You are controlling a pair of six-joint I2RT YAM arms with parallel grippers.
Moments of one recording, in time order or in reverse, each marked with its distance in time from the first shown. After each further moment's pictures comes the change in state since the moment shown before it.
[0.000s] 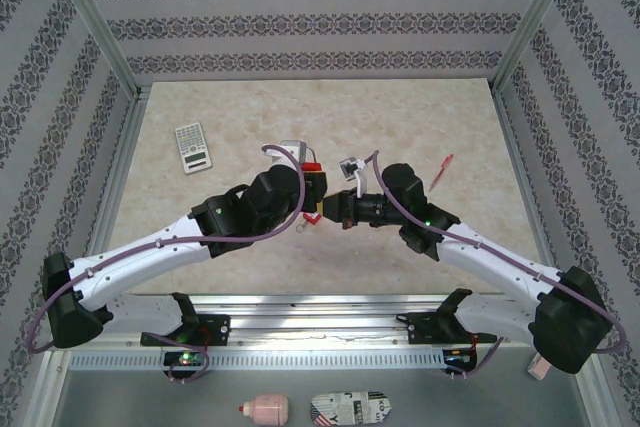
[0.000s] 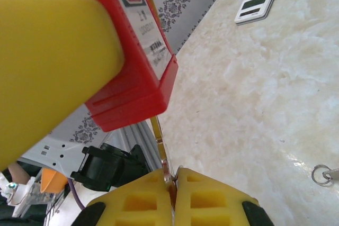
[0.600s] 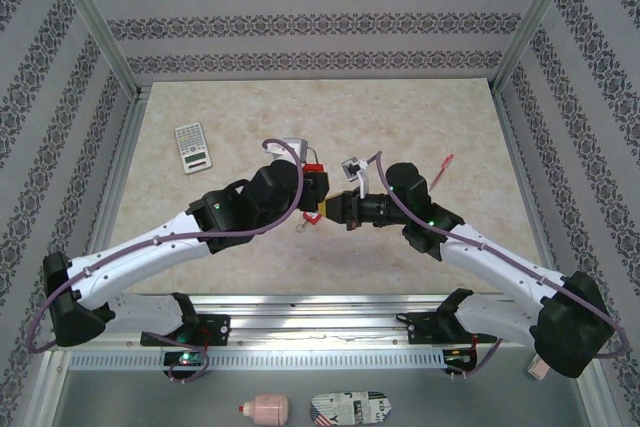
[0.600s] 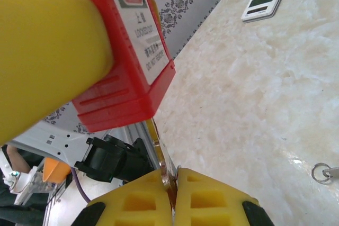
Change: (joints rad) left arm 0.003 0.024 0.083 -0.111 0.059 -0.047; right arm -0.022 -0.026 0.000 -0.033 -0.051 -0.042
